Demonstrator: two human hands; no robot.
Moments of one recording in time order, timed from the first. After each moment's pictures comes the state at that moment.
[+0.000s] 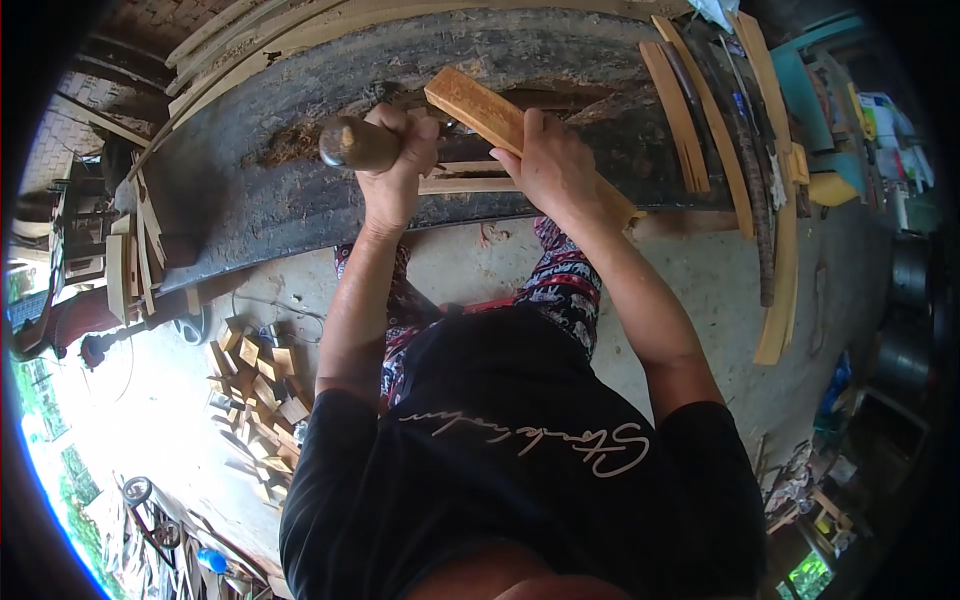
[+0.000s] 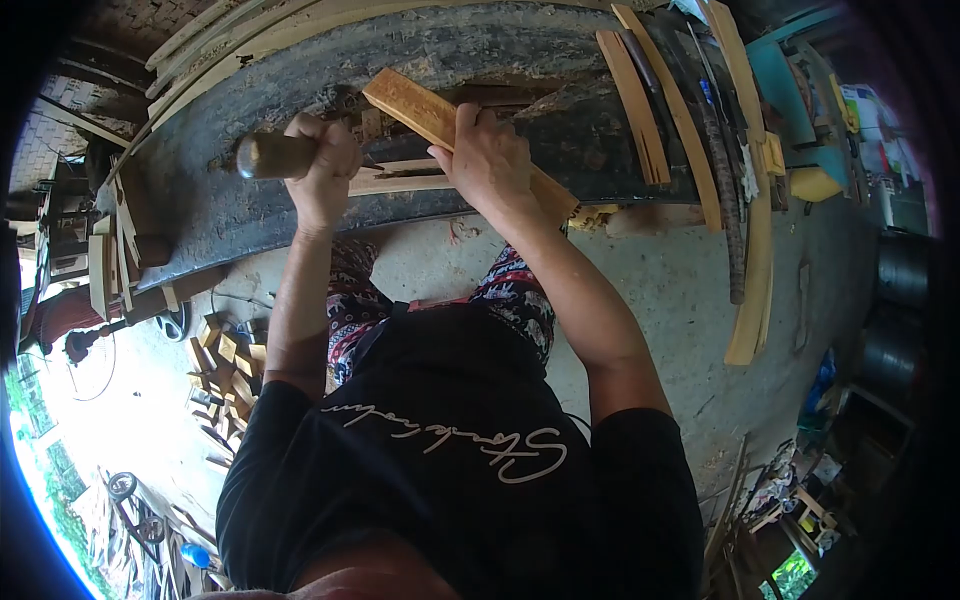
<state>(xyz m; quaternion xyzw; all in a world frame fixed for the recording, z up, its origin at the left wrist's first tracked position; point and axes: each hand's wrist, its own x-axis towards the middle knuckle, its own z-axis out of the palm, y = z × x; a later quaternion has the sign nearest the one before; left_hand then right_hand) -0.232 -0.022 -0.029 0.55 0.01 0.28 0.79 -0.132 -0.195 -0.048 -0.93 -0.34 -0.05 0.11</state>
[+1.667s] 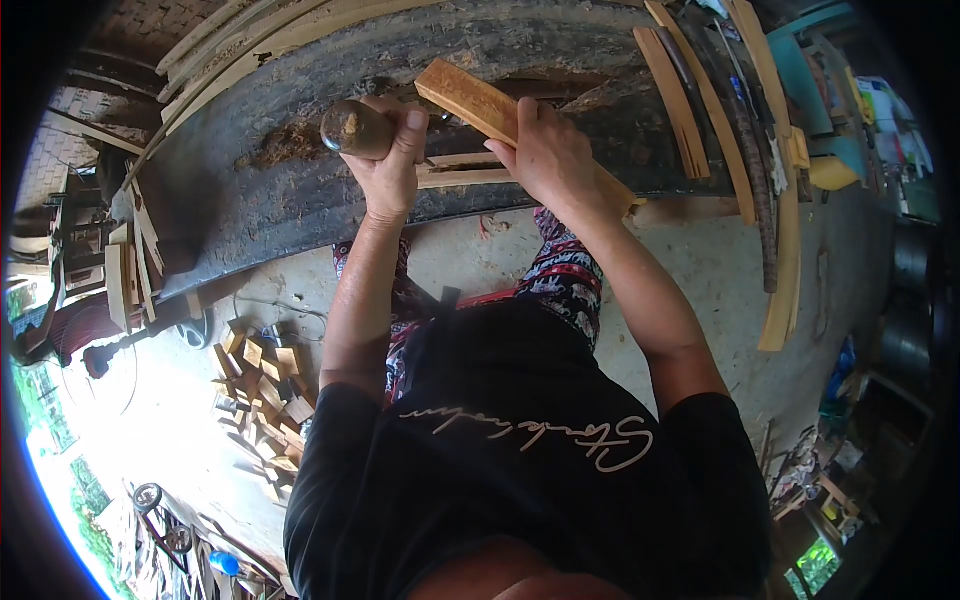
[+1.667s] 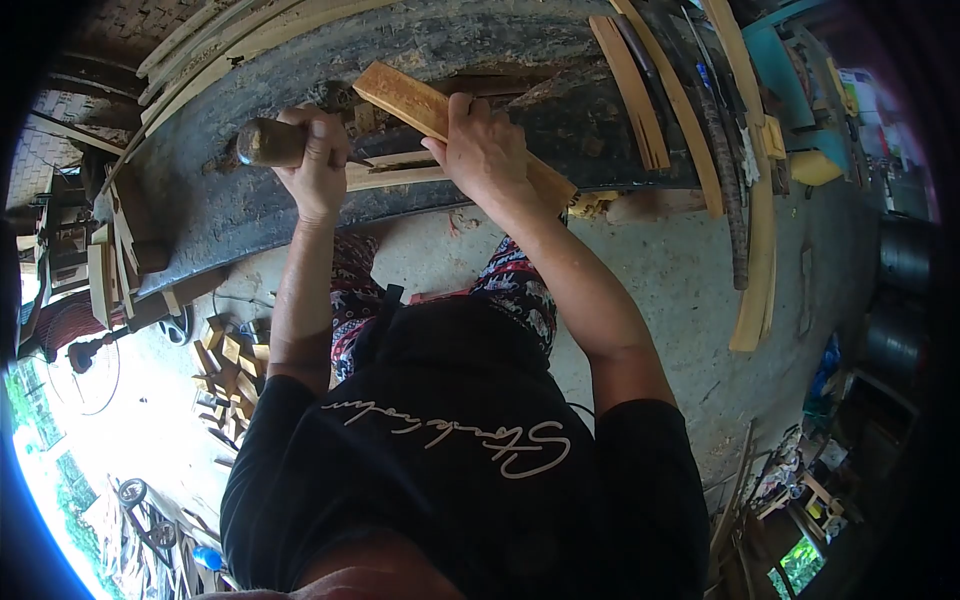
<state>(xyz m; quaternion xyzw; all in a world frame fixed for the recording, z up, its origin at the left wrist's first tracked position) -0.221 -0.024 -0.037 0.58 0.02 0.38 0.72 -0.131 -0.197 -0.055 -0.92 -0.35 -0.09 0.12</state>
